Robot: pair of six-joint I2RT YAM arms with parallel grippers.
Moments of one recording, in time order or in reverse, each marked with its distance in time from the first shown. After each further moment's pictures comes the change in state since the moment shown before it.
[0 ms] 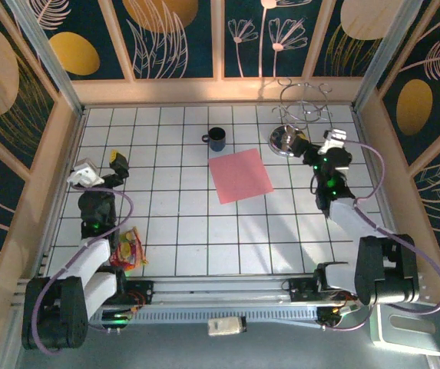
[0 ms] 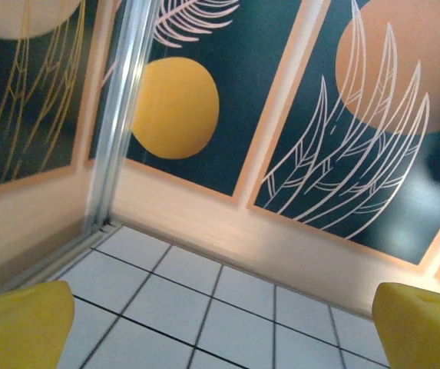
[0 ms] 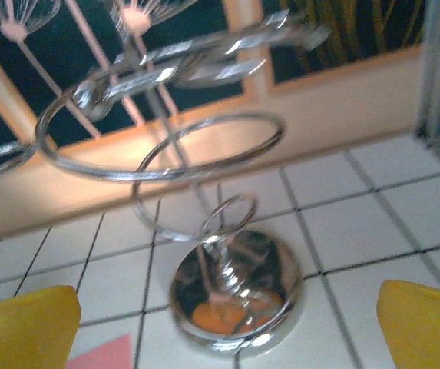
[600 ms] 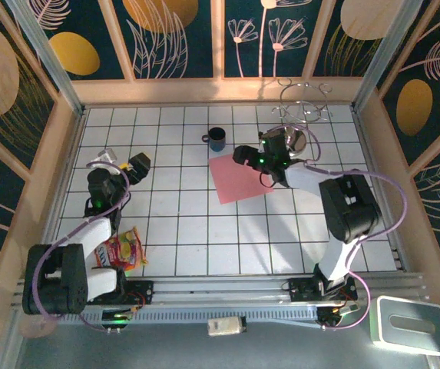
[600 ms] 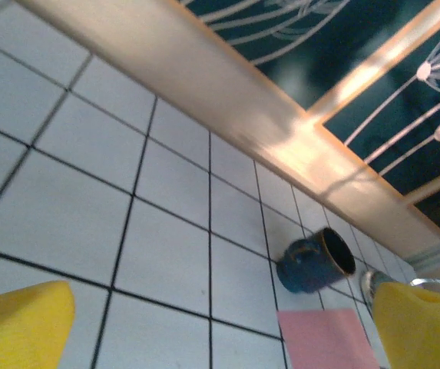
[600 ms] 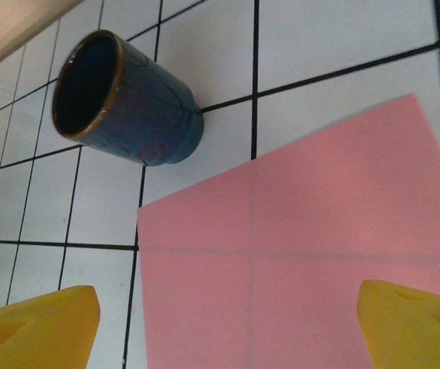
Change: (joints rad) left arm 0.000 0.245 0.155 -0.270 0.469 -0.365; right arm 0.311 0.541 0.422 -0.339 -0.252 0.351
